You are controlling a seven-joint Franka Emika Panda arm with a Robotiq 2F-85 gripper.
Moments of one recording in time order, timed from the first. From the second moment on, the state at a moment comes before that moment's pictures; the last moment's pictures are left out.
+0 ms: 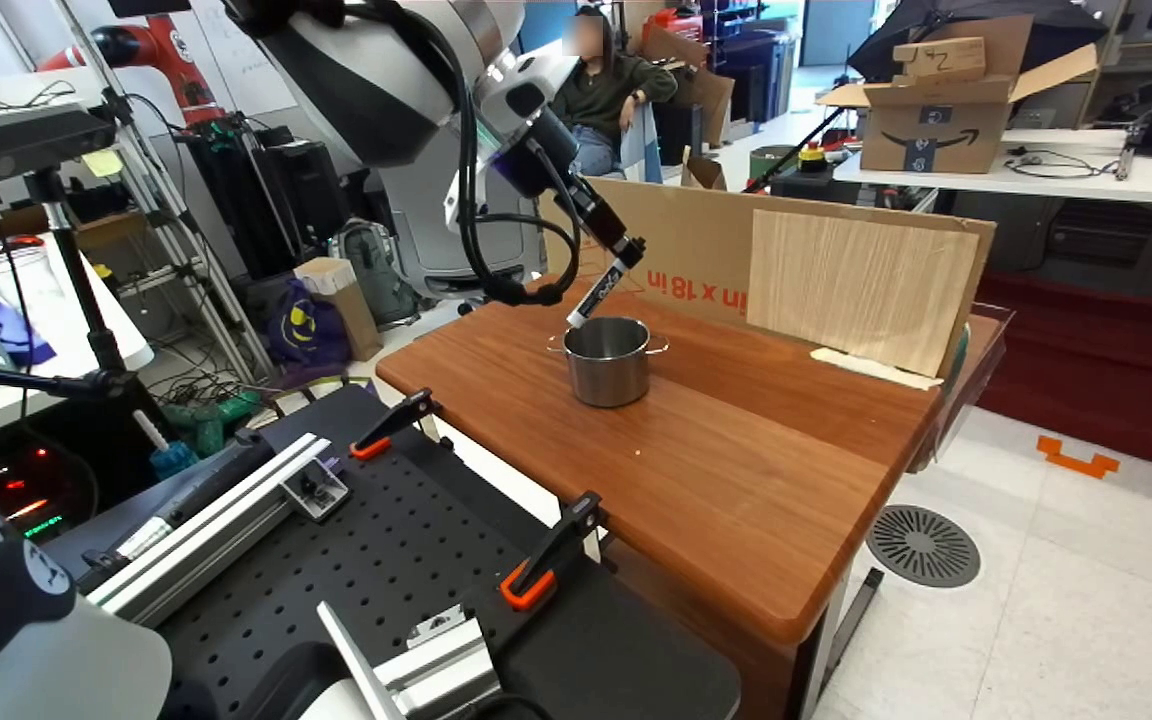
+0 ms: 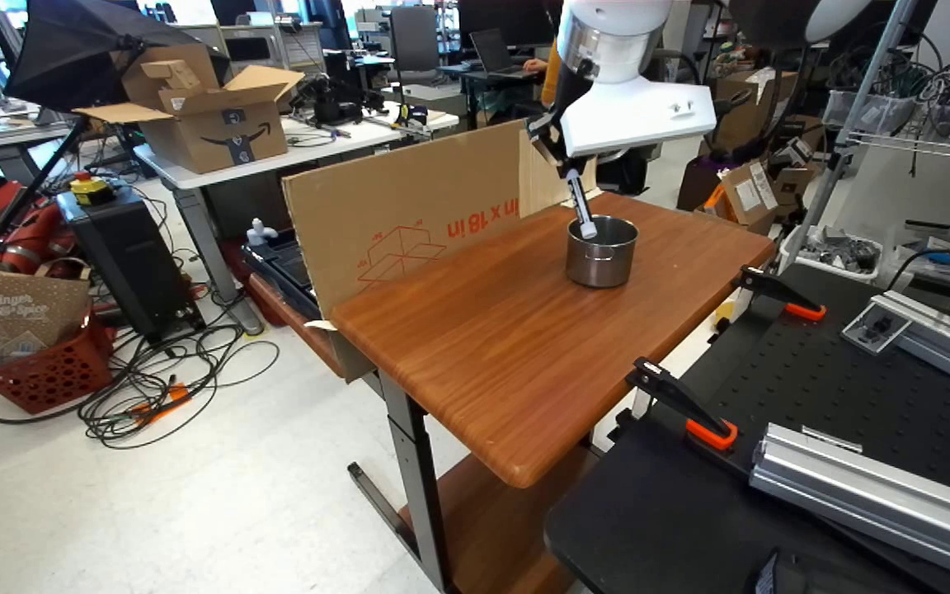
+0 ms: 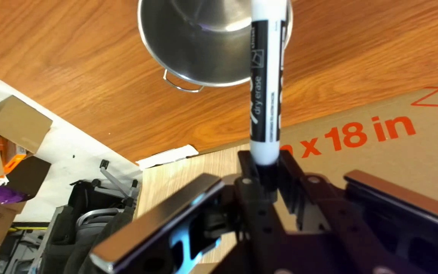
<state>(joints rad) 0.32 0.19 -0.26 -2.38 -1.35 2.78 1.80</state>
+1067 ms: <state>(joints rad) 0.31 0.24 -0.28 -2.38 -1.47 2.78 1.91</state>
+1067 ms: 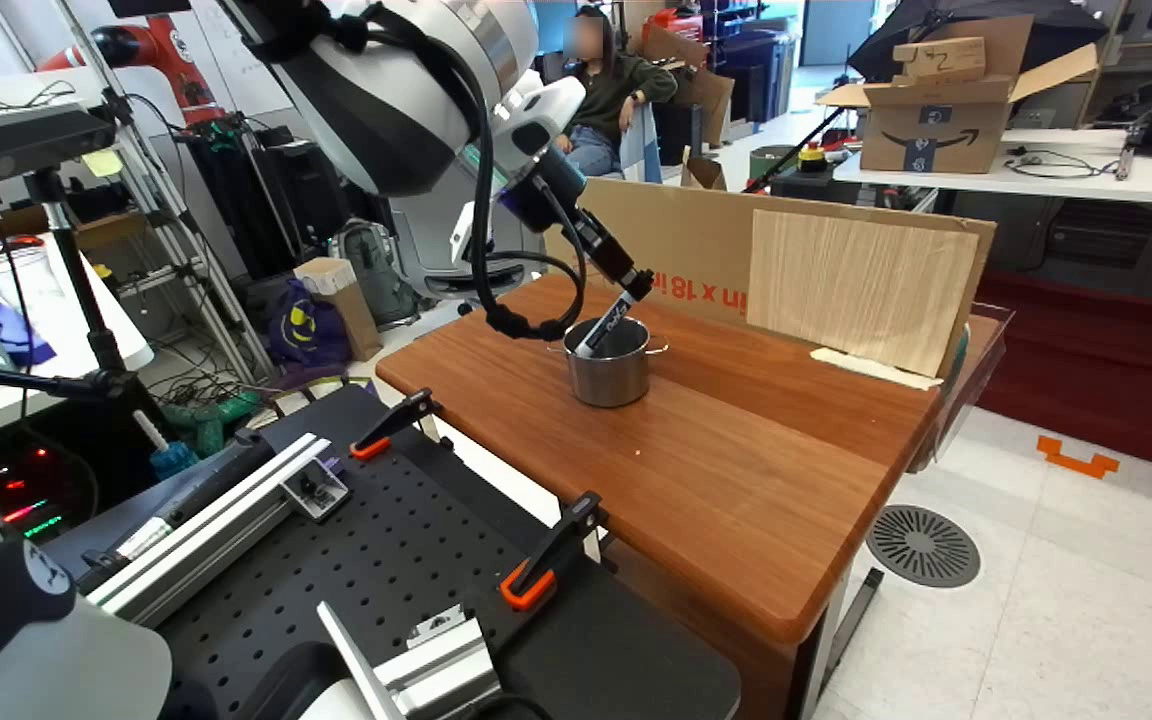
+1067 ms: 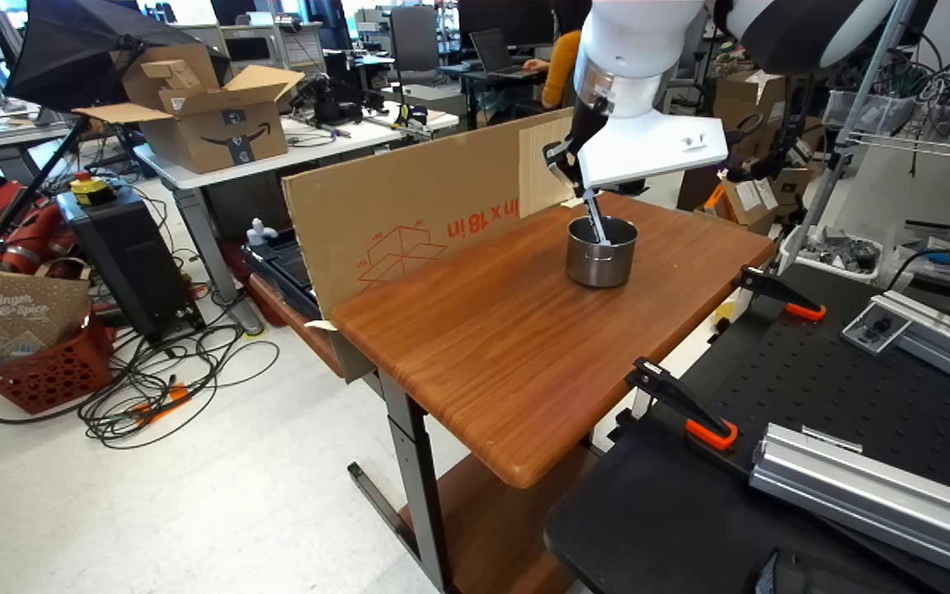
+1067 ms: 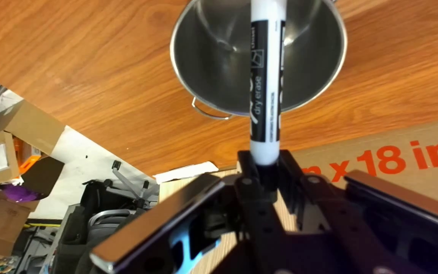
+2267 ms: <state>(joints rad) 0.32 0.33 -0.28 -2.32 -1.47 2.77 1.91</state>
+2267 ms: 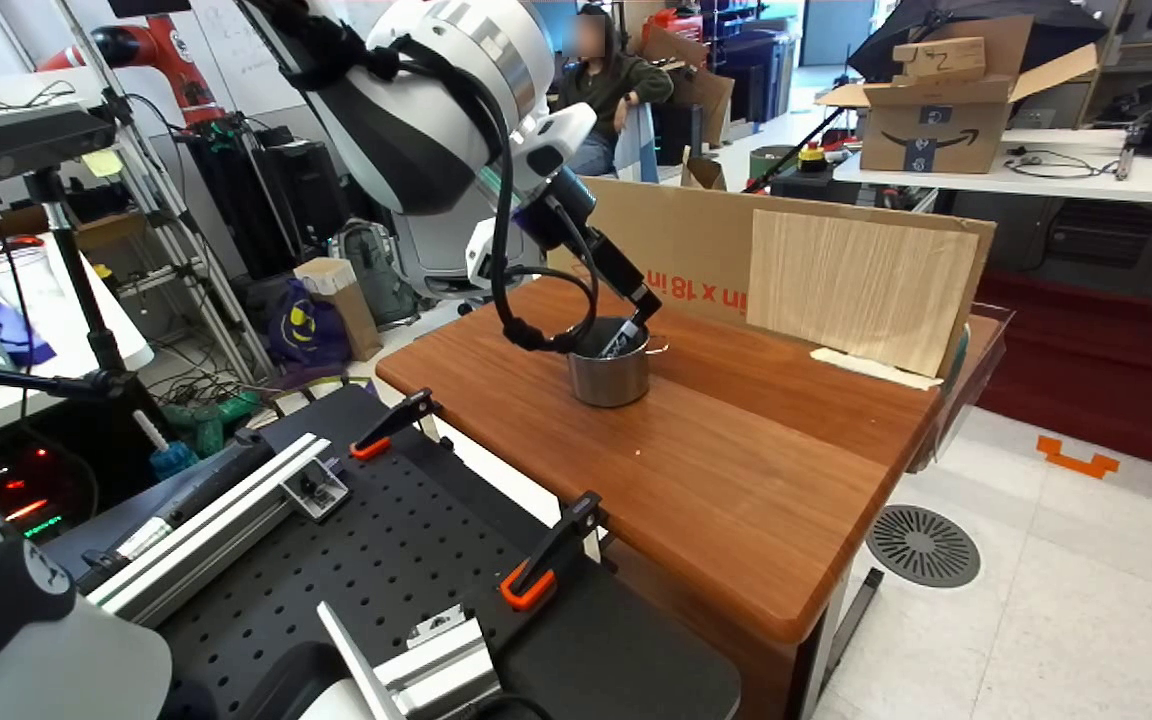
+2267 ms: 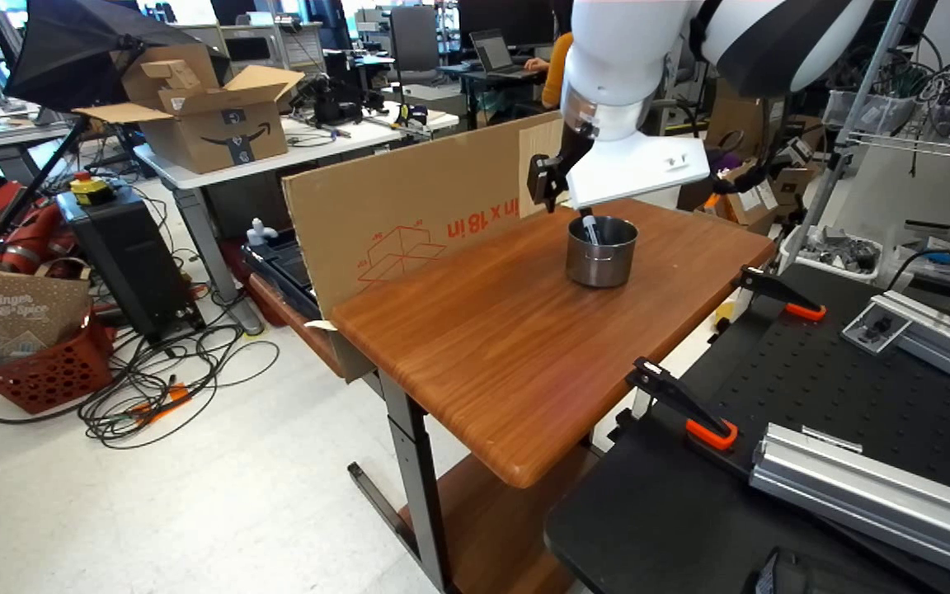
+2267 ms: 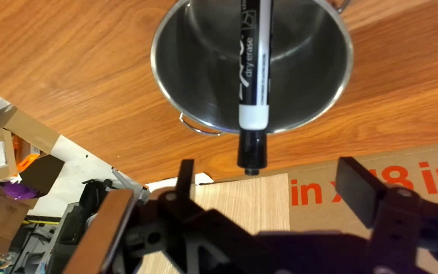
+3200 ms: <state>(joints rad) 0.33 0.19 -0.27 -2.40 -1.47 2.78 1.91</state>
